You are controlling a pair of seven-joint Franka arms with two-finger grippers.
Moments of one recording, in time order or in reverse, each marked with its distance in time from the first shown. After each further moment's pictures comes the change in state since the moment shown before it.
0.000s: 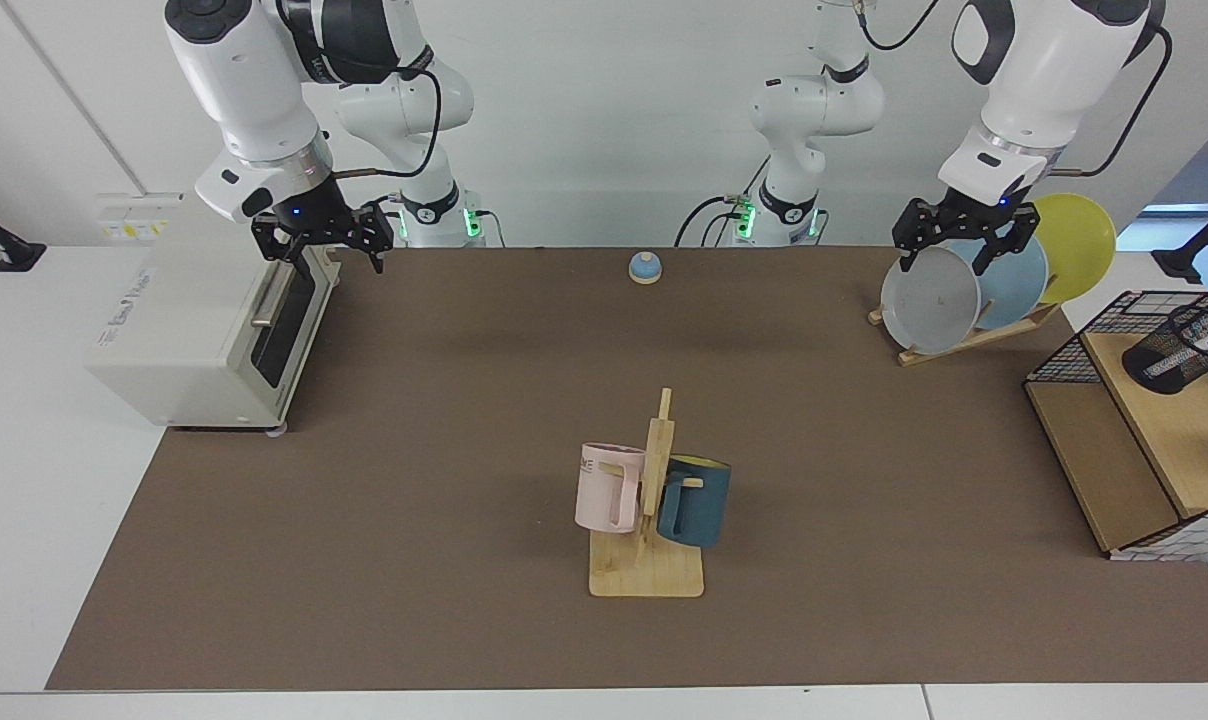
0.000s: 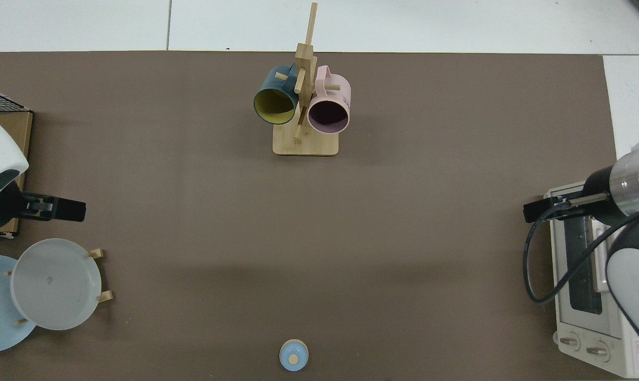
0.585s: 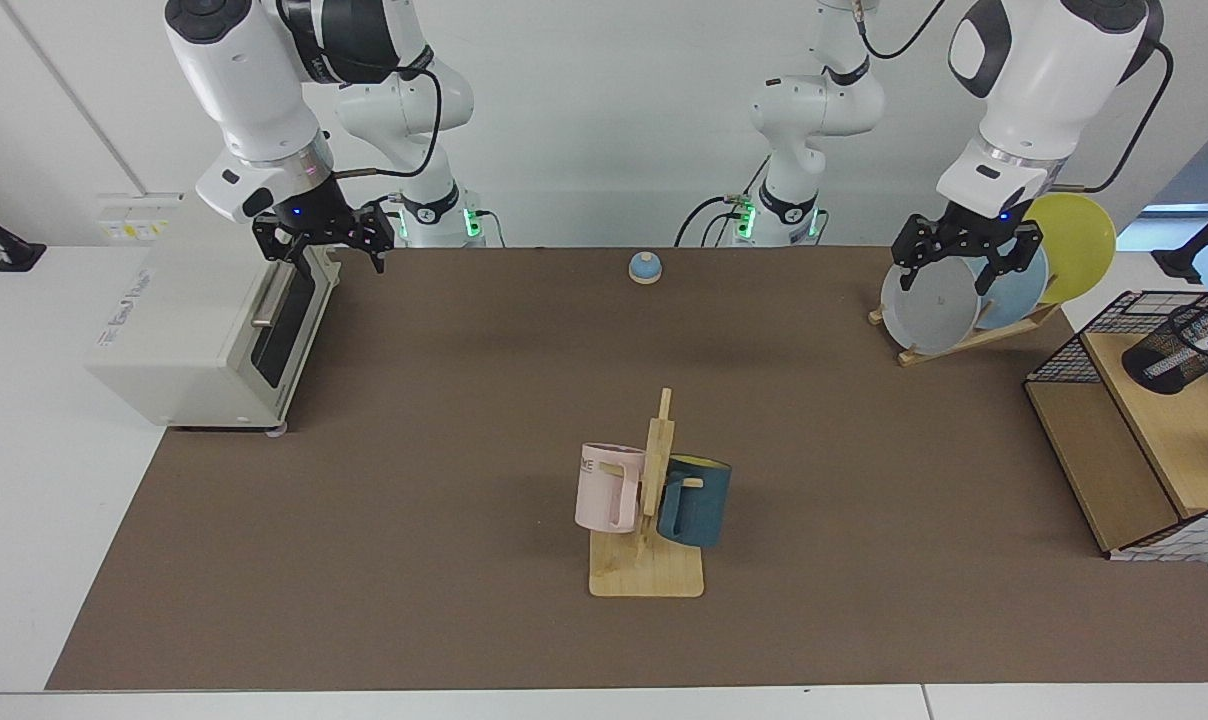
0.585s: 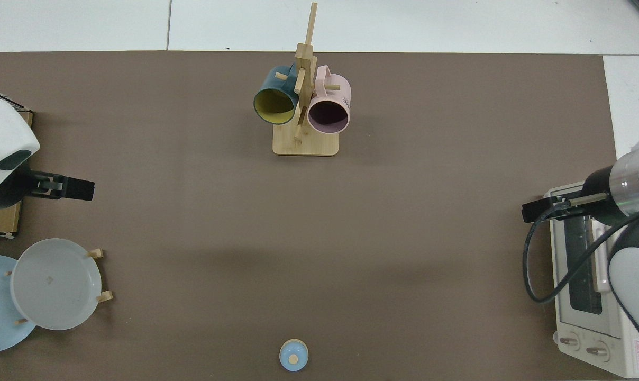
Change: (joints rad) left arm -0.013 0.058 0.003 0.036 -0.002 0.078 0.008; right arm -0.002 0.000 -0.001 0.000 0.020 0.000 0.000
